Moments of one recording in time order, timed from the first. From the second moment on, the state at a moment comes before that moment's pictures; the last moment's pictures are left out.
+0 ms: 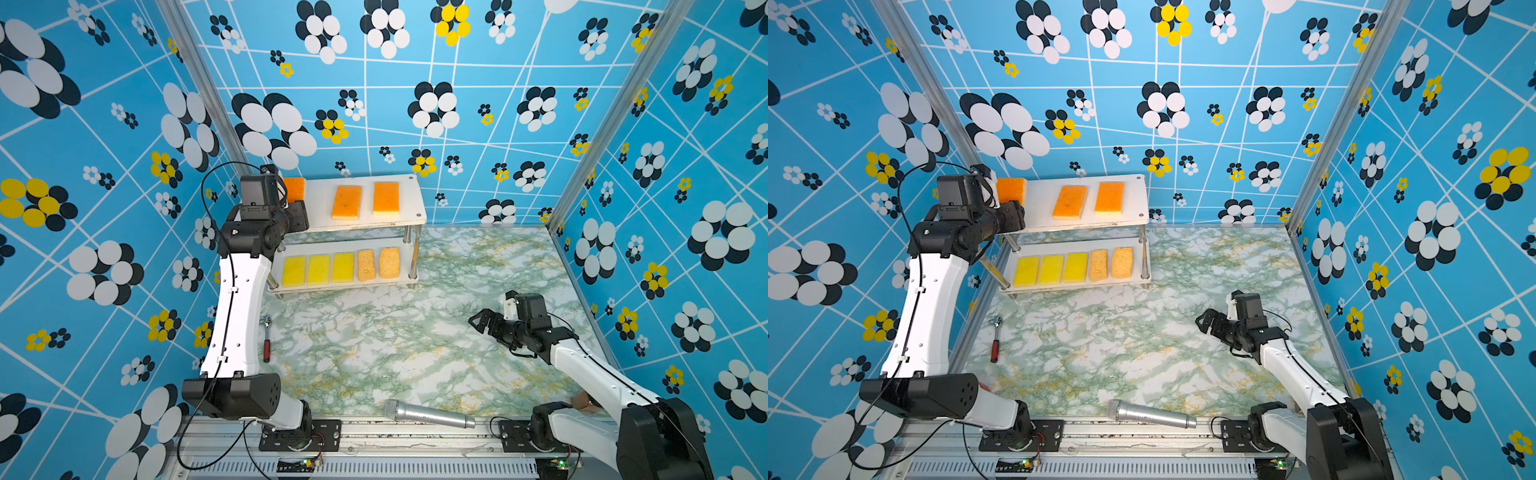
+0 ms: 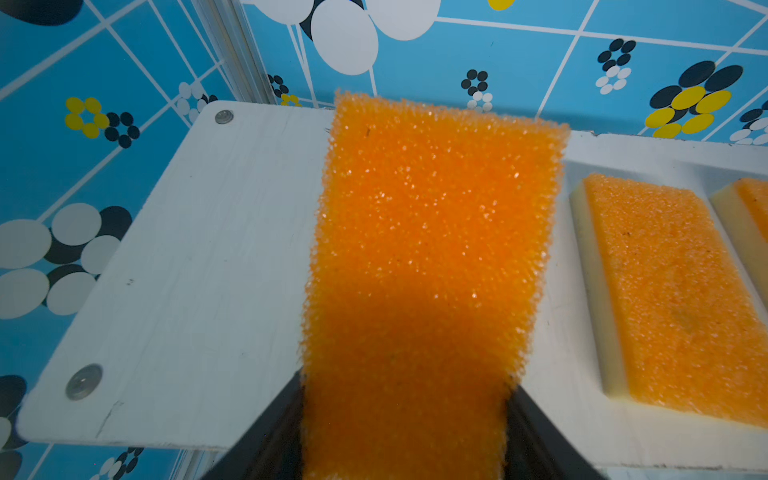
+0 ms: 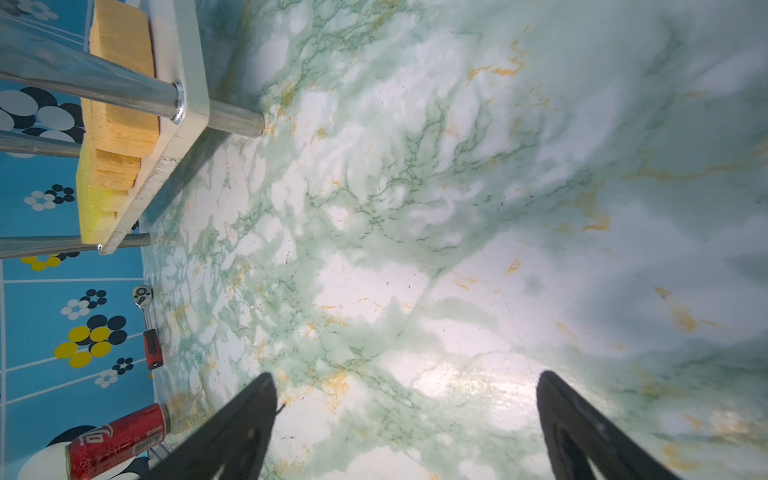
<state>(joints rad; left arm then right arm) 0.03 1.51 1.88 -0.91 -0.03 -0.12 0.18 1.13 0.52 -0.31 -0.35 0.59</state>
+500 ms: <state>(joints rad) 0.05 1.53 1.92 -0.89 0.01 -0.13 0.18 1.10 0.51 -0.31 -0.35 0.60</state>
